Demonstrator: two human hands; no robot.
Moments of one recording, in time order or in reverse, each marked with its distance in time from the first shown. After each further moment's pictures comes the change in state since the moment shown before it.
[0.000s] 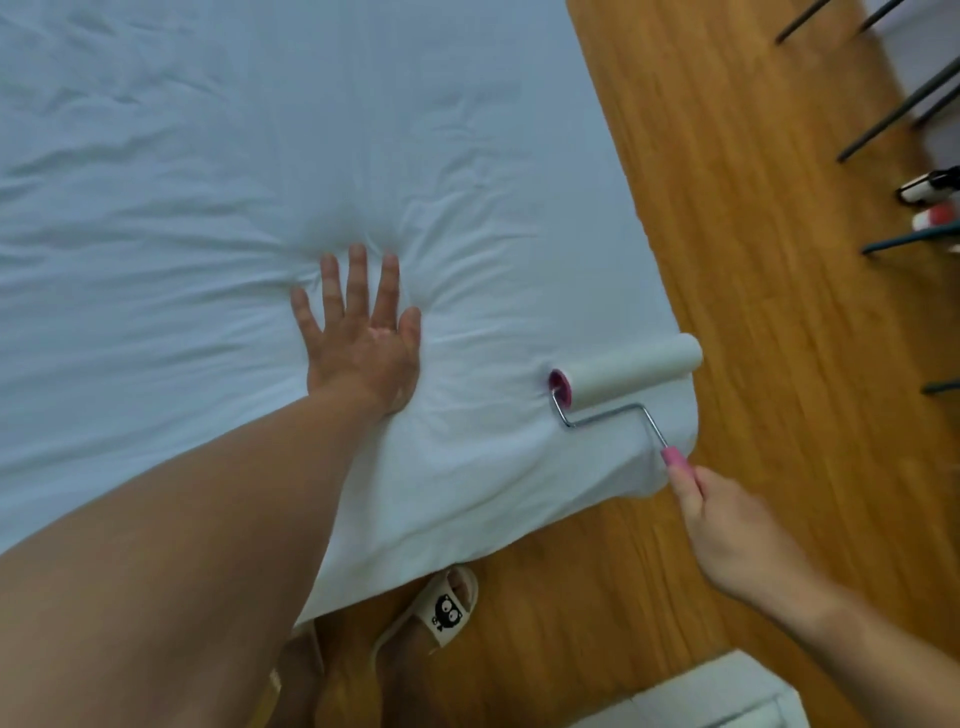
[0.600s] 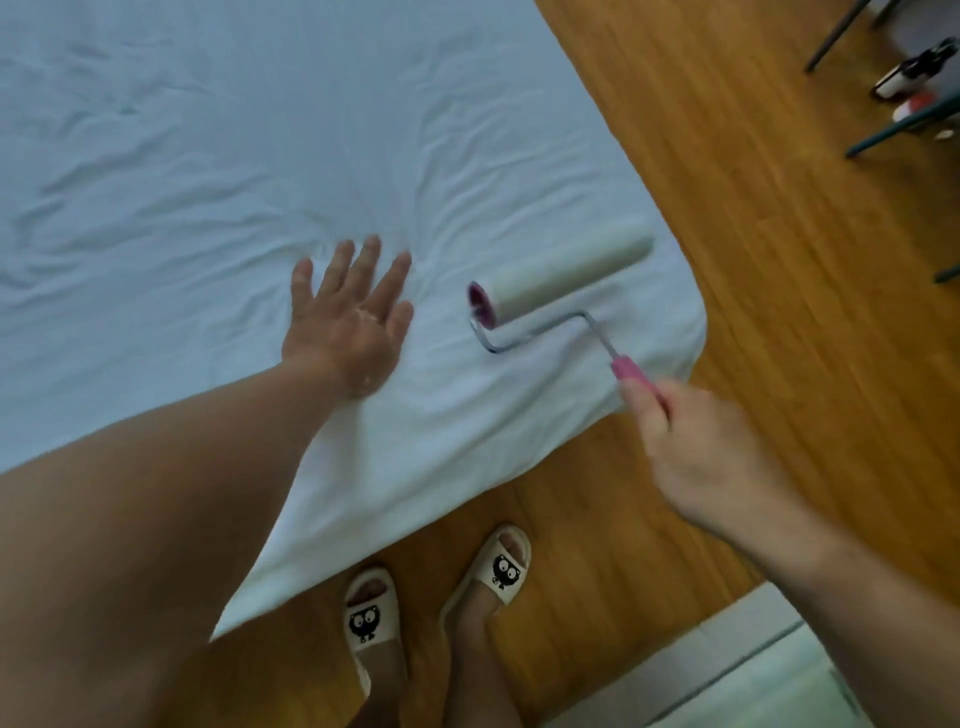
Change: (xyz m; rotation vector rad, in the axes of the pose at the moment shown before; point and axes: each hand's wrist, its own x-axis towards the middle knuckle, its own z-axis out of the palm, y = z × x) left_hand -0.032 -0.055 -0.025 0.209 -0.041 0.402; right_hand -0.083 -0.068 0.028 0.193 0.202 -0.110
